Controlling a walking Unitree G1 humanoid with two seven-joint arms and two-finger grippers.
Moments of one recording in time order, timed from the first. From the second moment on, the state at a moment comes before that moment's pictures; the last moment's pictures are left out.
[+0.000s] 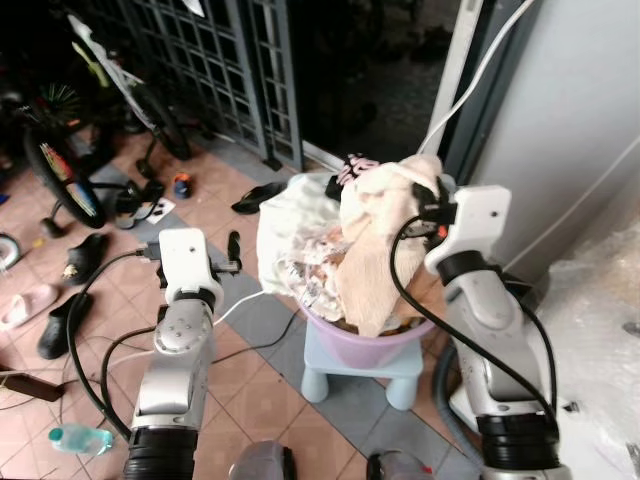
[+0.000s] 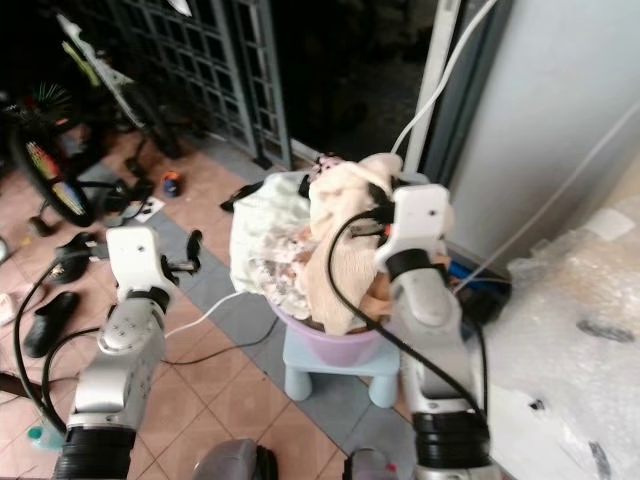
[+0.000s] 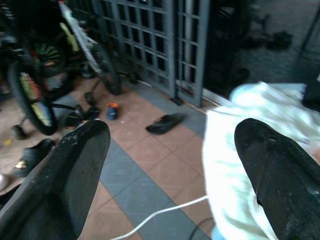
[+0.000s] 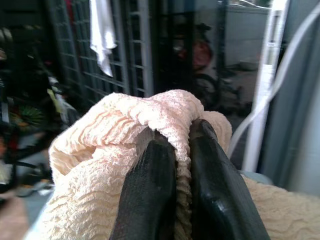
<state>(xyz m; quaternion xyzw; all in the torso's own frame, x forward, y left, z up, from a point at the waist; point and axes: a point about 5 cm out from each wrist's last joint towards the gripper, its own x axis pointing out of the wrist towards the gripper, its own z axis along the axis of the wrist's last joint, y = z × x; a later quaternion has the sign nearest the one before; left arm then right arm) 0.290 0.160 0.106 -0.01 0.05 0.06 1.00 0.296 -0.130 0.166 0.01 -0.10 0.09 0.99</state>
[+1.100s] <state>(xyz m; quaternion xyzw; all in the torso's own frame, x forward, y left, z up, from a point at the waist) 0.295 0.152 0.094 -0.03 0.06 0.06 1.00 0.312 -0.126 0.153 -0.01 -0.09 0.10 0.99</state>
